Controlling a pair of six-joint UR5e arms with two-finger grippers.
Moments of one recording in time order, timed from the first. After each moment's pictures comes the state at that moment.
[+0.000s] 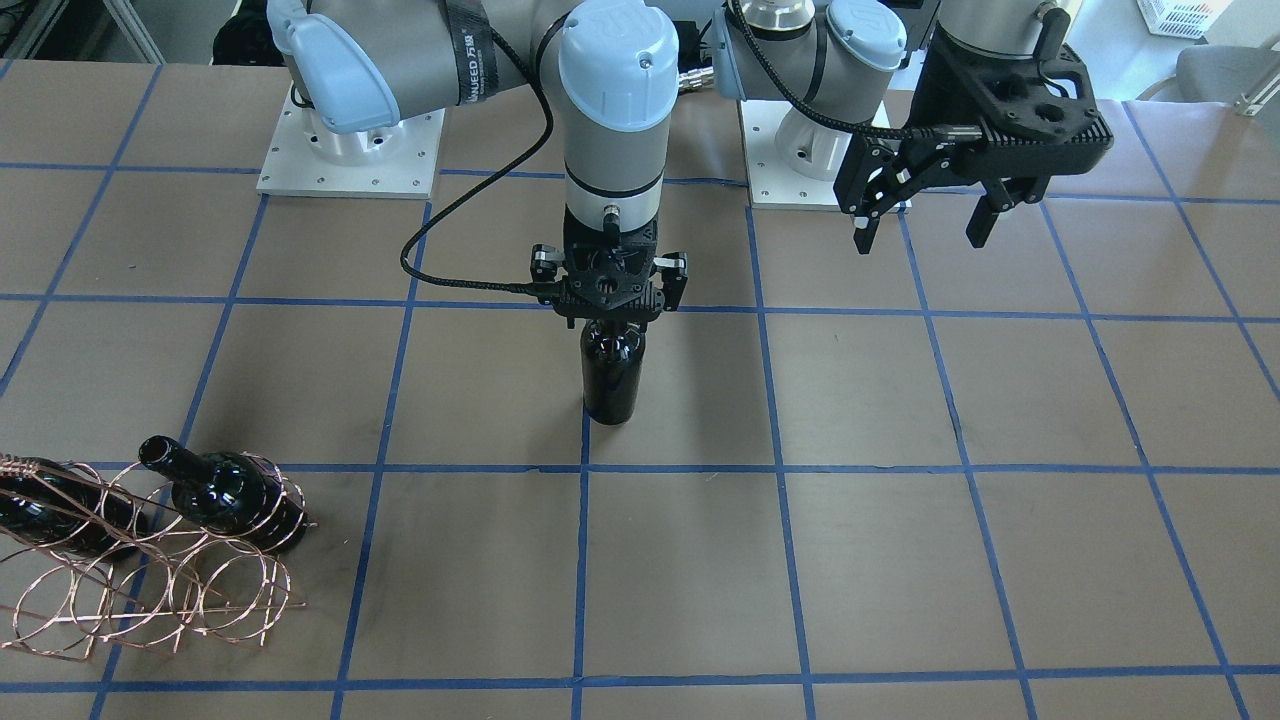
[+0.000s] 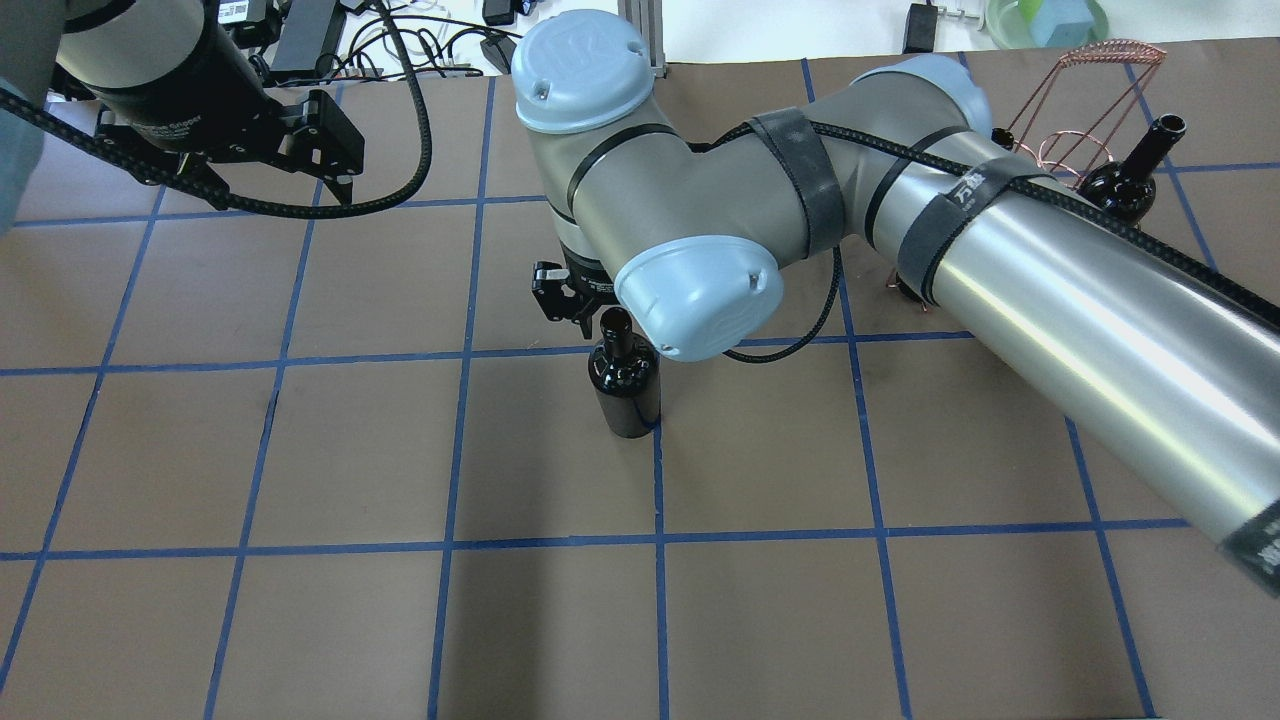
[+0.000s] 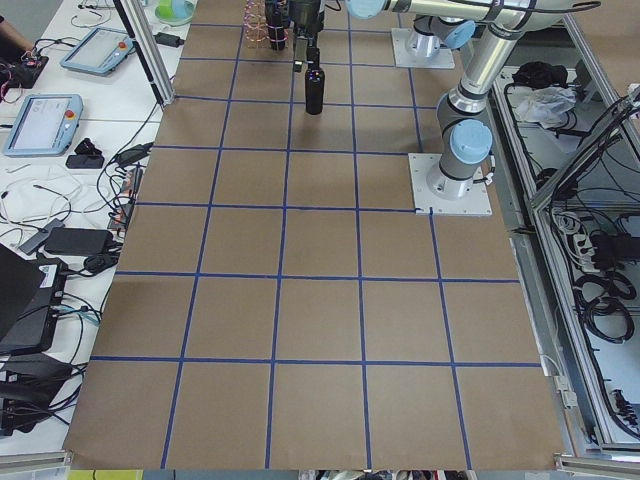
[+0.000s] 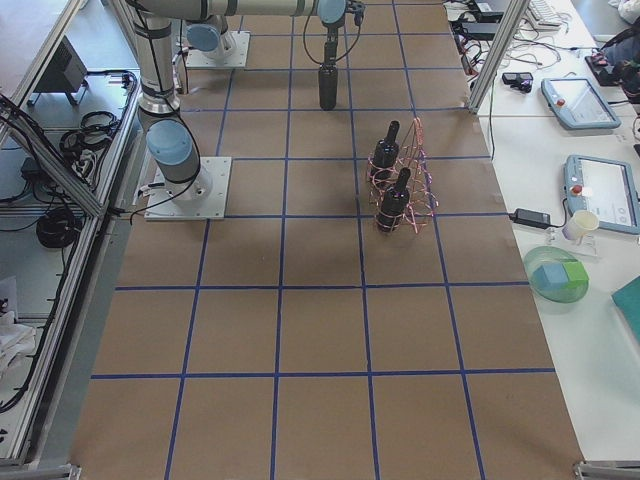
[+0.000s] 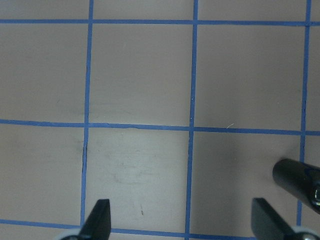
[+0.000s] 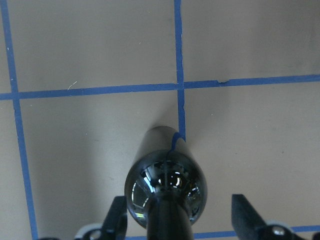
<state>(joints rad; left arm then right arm) -1.56 -1.51 -1.55 -1.49 1.65 -0.03 2.04 -1.29 1.55 -1.84 -1.58 0.52</state>
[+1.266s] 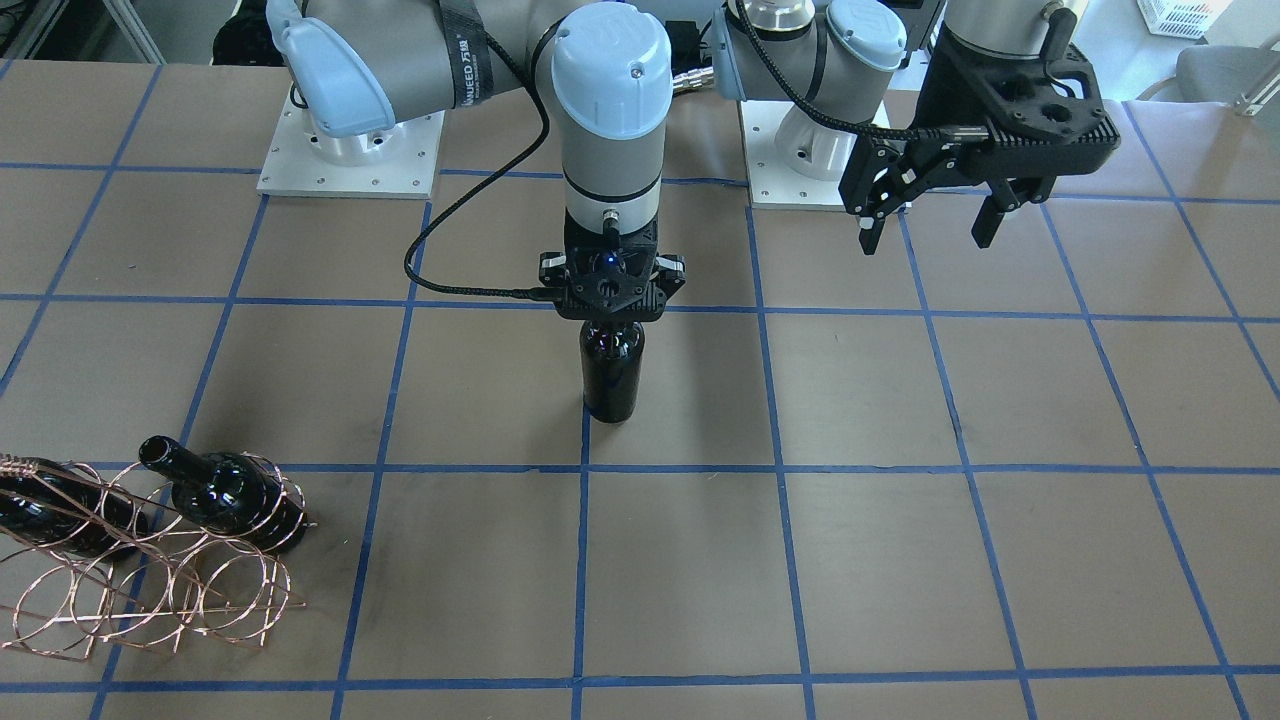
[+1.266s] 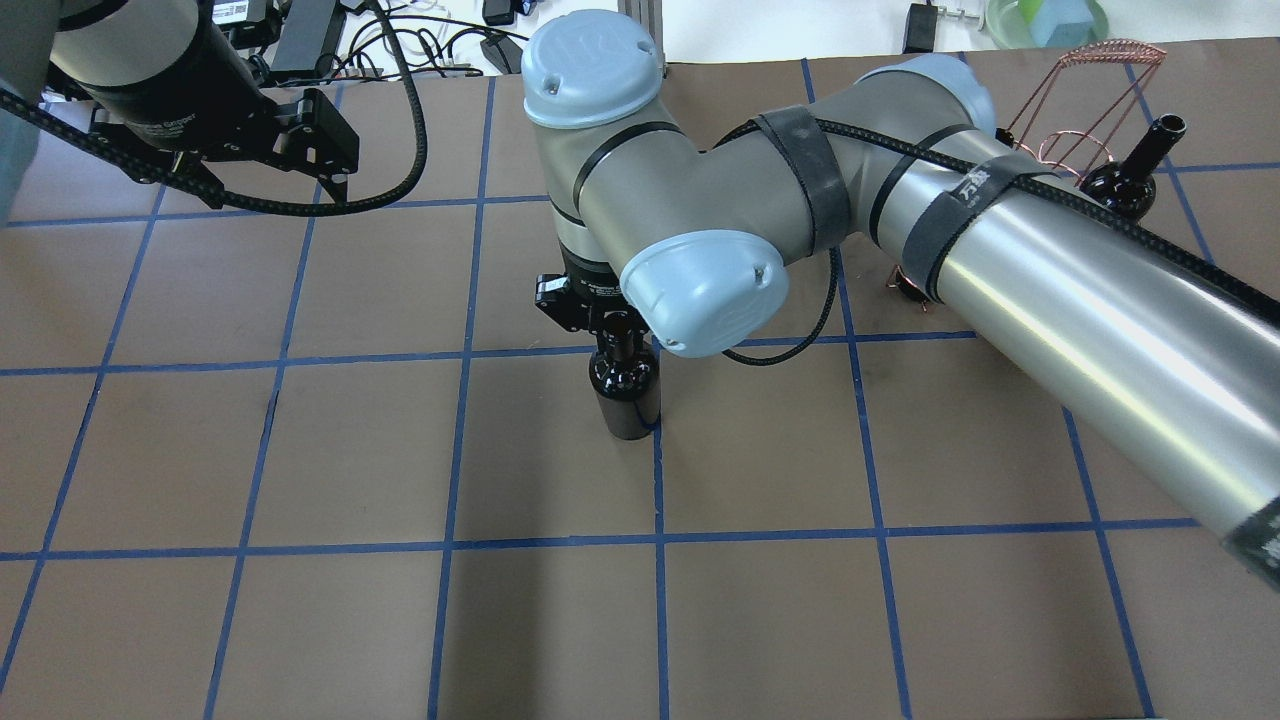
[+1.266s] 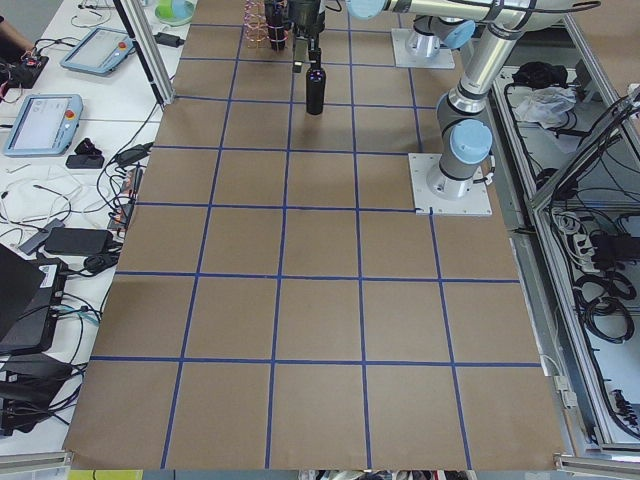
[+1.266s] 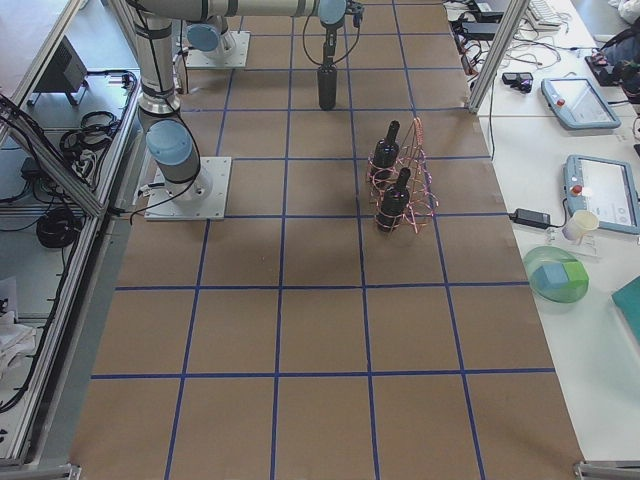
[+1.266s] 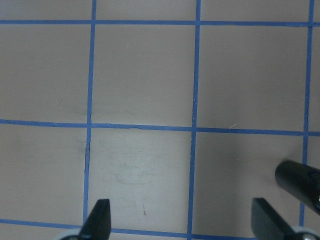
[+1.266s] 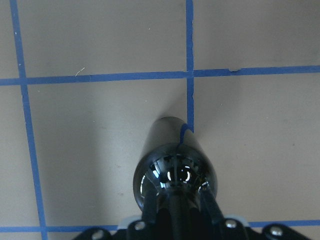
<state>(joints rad) -1.56 -1.51 -1.55 -1.49 1.65 -0.03 2.04 -1.29 1.54 -1.81 -1.54 0.49</state>
